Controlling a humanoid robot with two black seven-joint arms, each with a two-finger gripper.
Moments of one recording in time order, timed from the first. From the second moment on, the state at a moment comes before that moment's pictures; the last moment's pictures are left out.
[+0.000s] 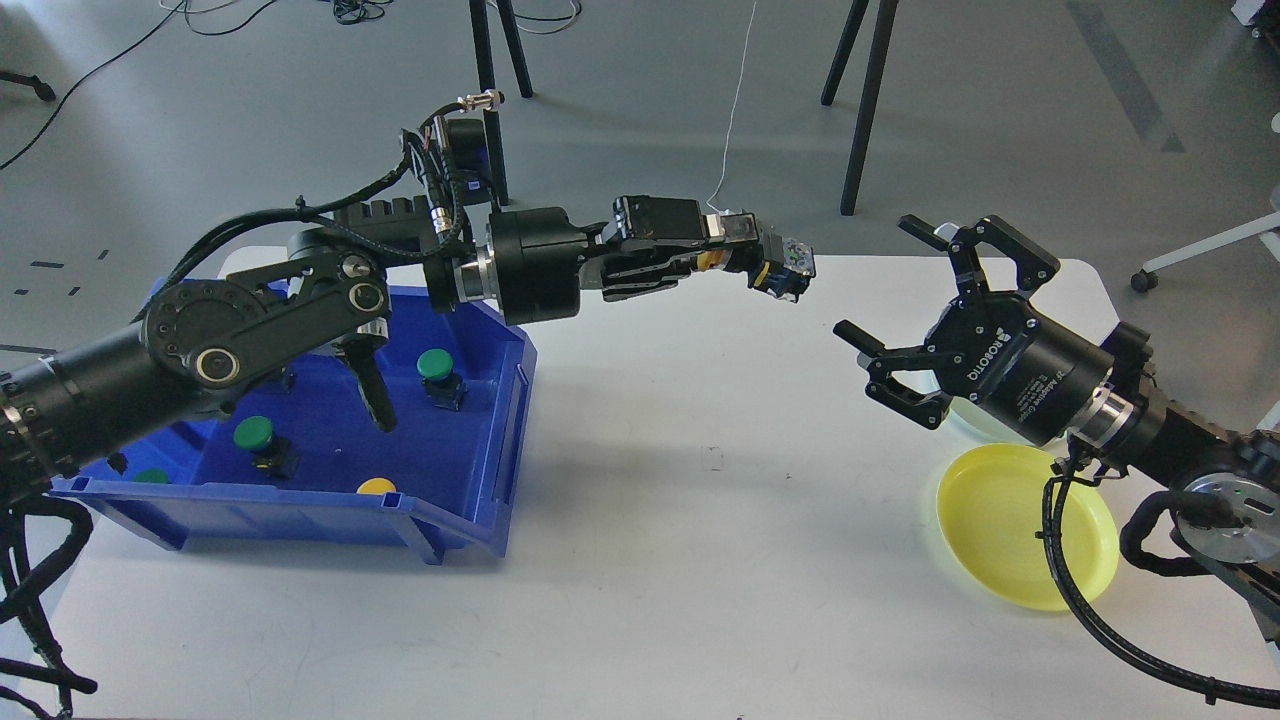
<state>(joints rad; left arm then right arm) -1.07 0.37 -0.29 -1.12 0.85 -0.49 -0.49 0.41 -0.73 0.72 1.51 -0.09 0.49 0.19</state>
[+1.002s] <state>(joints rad) -1.07 0.36 -0.29 -1.11 0.85 -0.49 -0.49 0.55 -0.64 0.62 1.50 -0.10 0.49 0.25</state>
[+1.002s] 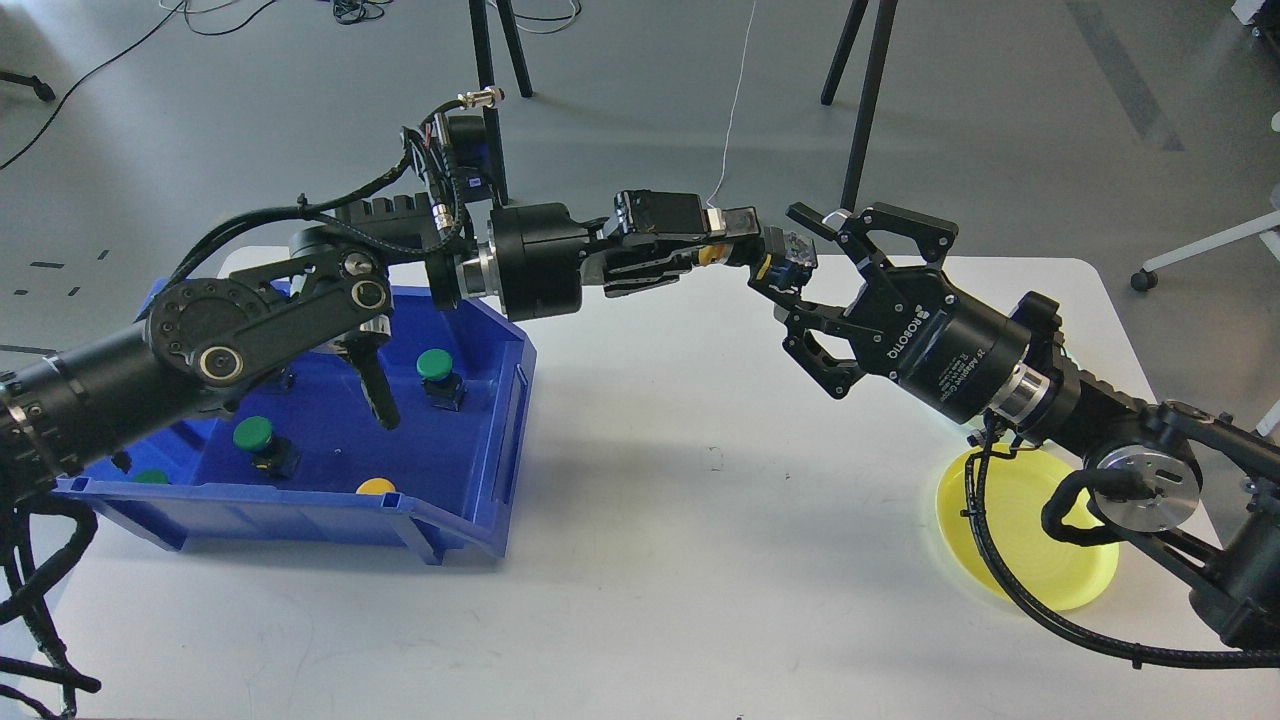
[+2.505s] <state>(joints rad) -1.07 0.35 -0.30 -1.10 0.79 -0.49 -0.49 -0.10 -0.61 1.03 1.51 0.30 -0.13 0.29</state>
